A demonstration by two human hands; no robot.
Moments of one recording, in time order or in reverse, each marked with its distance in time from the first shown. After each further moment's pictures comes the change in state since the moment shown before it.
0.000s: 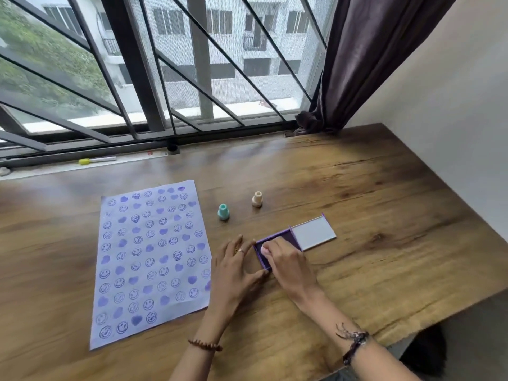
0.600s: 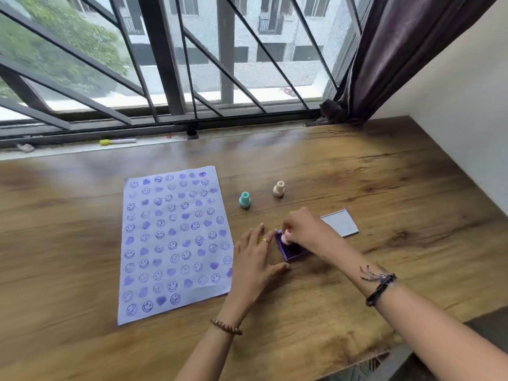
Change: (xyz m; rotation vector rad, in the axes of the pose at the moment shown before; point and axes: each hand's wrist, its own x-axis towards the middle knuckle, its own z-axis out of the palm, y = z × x) left_hand -0.004 0.002 -0.004 0.015 -0.078 0.033; right_hand 0.069 -0.007 -0.035 -0.027 -0.603 0.207
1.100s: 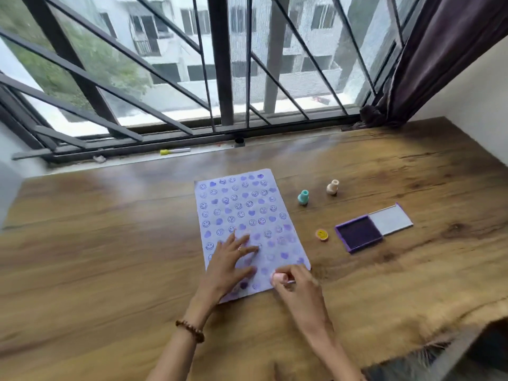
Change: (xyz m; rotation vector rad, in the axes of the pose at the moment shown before) left_hand -0.059 -0.143 -0.127 -0.073 -0.127 0.019; right_hand -0.087 -0.161 0.126 0.717 0.483 0.066
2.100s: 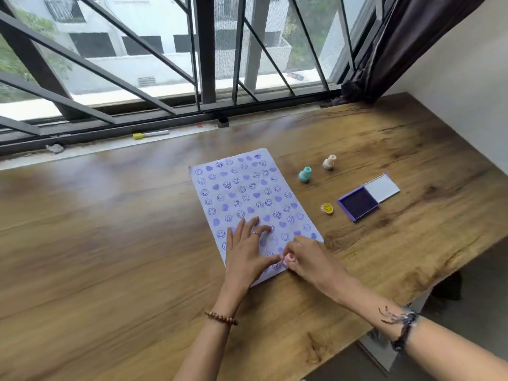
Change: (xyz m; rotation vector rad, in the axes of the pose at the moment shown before) left_hand -0.002 -0.012 0.008 -0.075 0.021 0.073; right_hand 0.025 -0.016 0.017 -0.603 -0.270 -0.115
